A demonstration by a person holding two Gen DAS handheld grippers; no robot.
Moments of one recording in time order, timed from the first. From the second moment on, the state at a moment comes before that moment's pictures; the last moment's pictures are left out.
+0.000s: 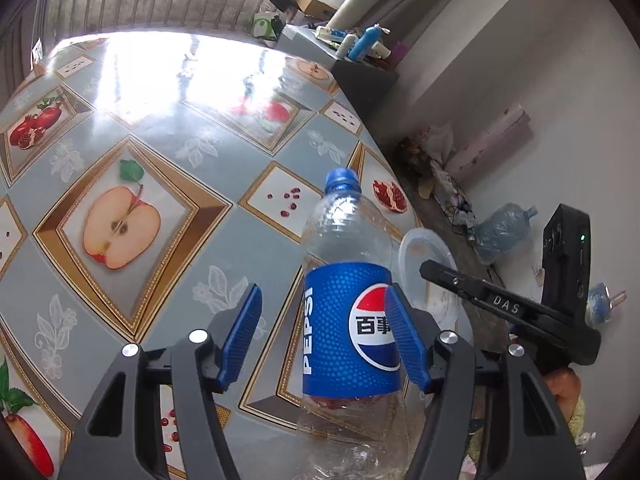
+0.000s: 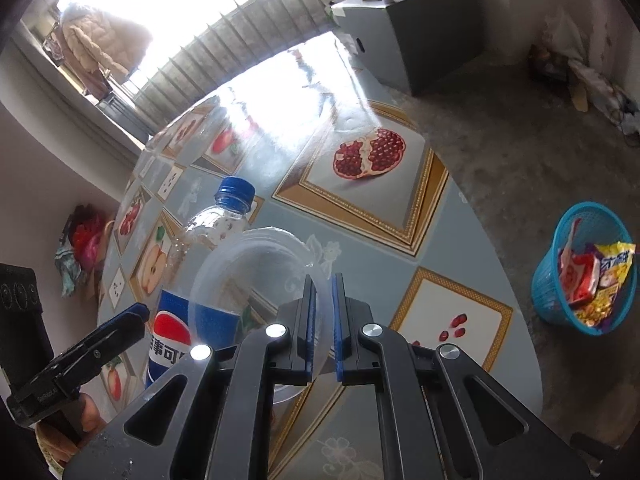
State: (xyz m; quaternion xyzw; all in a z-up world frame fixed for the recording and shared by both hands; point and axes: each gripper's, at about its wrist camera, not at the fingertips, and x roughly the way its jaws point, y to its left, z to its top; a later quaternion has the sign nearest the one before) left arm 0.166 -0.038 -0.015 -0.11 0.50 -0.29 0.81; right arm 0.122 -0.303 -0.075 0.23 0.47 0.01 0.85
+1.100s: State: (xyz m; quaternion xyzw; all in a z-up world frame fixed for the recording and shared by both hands) left arm 0.170 -0.005 0.005 -0.12 0.46 -0.24 0.85; right arm 0.095 -0.314 -0.023 0.27 0.35 0.06 0.89
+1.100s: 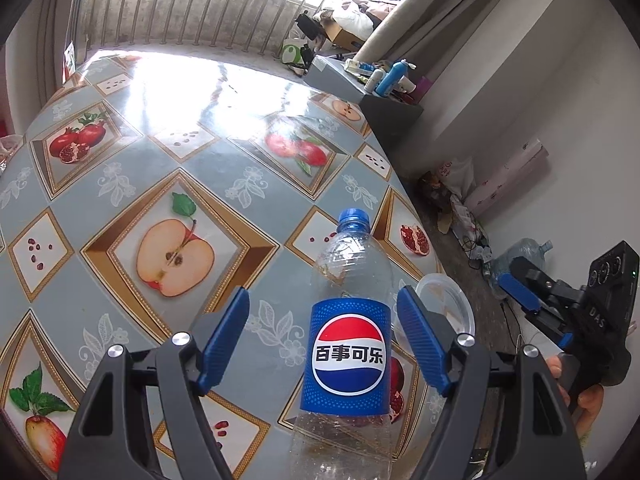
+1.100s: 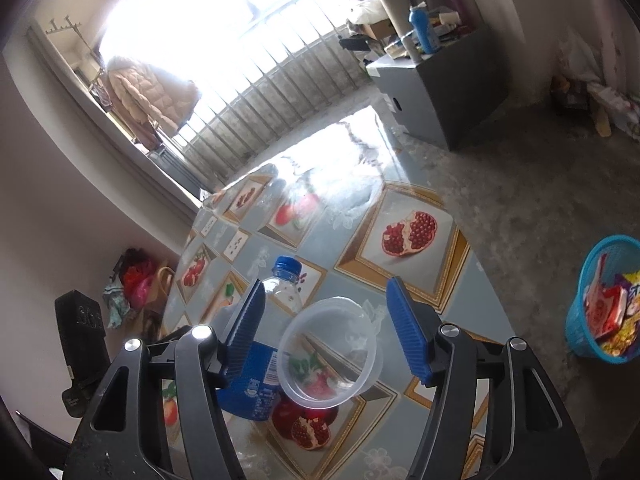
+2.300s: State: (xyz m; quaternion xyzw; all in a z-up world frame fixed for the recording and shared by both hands) left arm 0.168 0.099 0.016 -0.18 0.40 -0.18 0.88; right arm 0.132 -0.179 -0.105 0.36 0.51 0.05 0.78
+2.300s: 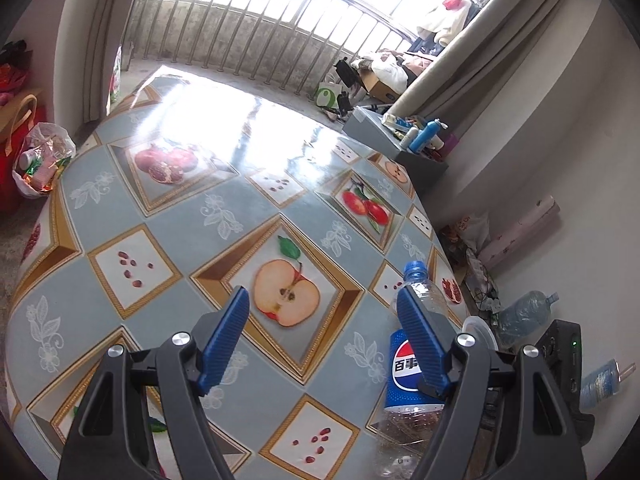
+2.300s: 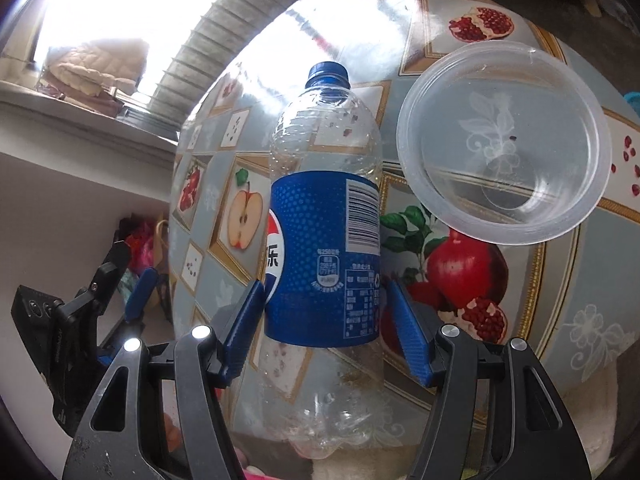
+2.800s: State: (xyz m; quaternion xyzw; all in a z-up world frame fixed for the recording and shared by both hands) left arm 0.166 0.104 0.031 -0.17 0.39 -0.16 0.89; right arm 0.109 -0.190 -0.072 0.36 0.47 0.14 0.80
